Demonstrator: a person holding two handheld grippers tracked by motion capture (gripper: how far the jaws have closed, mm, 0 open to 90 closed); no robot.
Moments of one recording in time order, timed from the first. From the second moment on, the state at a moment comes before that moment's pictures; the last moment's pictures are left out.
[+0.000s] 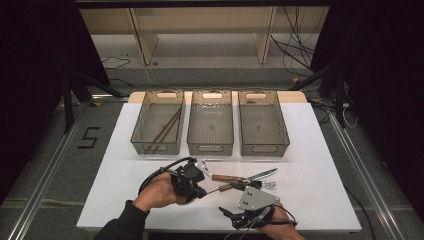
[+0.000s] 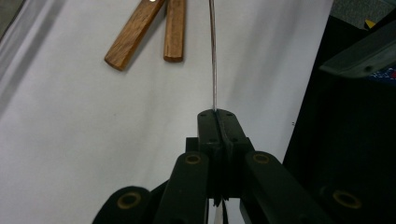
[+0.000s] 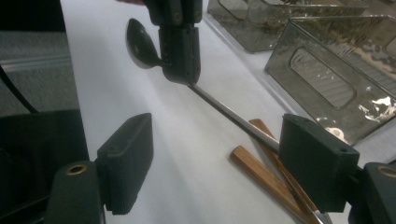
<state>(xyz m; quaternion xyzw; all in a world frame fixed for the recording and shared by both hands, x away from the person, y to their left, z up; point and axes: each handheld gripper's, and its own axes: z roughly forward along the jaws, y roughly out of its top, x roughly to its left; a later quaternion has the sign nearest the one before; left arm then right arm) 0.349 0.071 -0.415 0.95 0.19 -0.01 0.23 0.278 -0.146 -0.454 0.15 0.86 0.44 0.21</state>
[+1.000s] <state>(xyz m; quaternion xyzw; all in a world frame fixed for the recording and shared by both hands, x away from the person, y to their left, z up) 0.338 0.059 -0.416 0.97 0.16 -0.02 0.20 0.261 -0.106 -0.473 -0.01 0.87 0.32 0.37</state>
